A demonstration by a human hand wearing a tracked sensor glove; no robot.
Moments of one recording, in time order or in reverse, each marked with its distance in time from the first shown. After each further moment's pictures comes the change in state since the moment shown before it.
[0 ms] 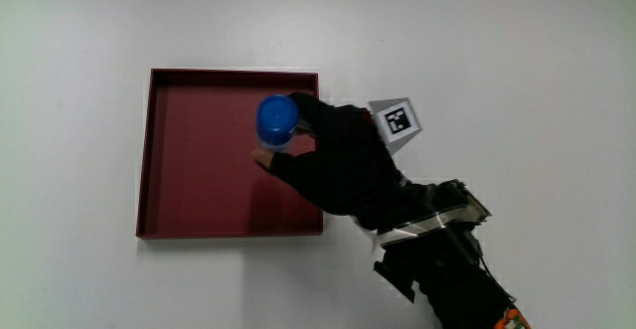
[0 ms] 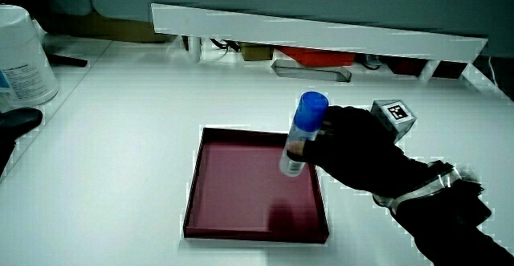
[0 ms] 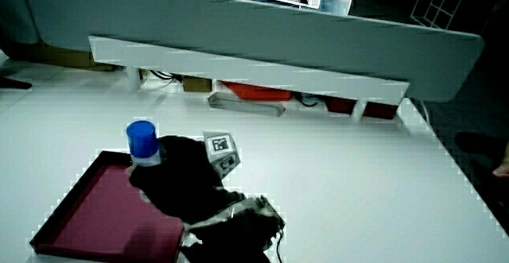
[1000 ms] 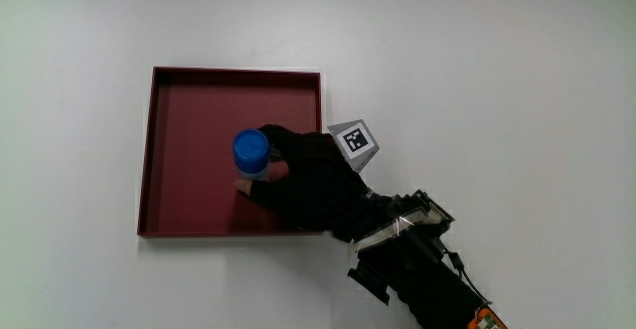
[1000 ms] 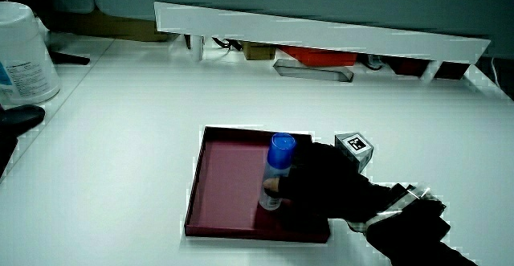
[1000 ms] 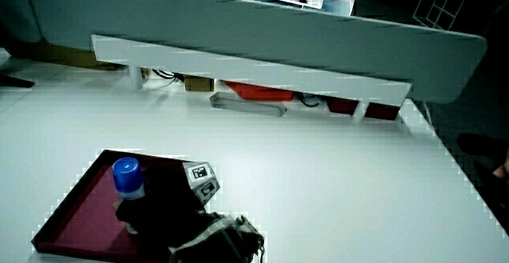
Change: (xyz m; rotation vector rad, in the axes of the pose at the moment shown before) arm 0.045 -0.002 -0.027 -0.099 0.010 -0.145
